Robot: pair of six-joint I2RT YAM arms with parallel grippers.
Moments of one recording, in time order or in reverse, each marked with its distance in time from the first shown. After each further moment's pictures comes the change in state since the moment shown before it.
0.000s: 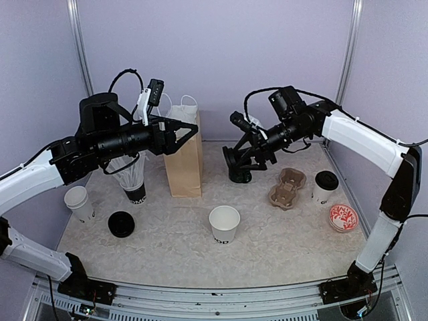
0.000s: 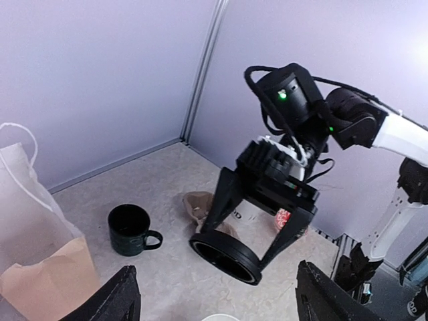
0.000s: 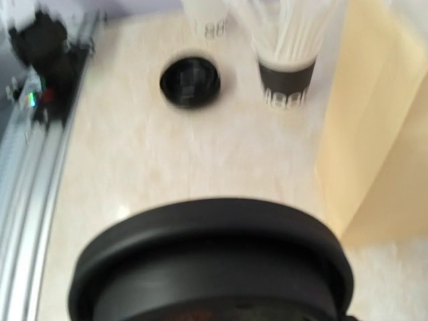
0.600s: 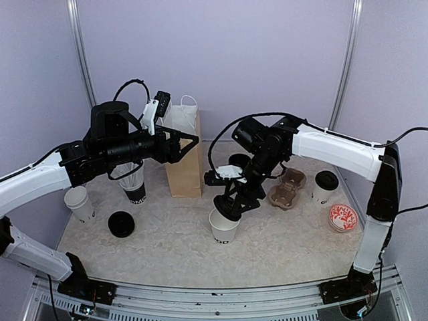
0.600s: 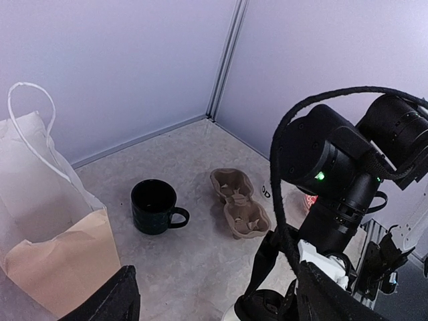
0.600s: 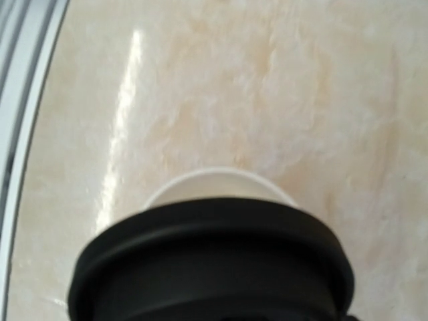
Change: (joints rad) left arm 0.015 0.033 -0.046 -0.024 -0.066 0.039; right arm 0.234 0.121 0.012 -0.269 0.352 -0.254
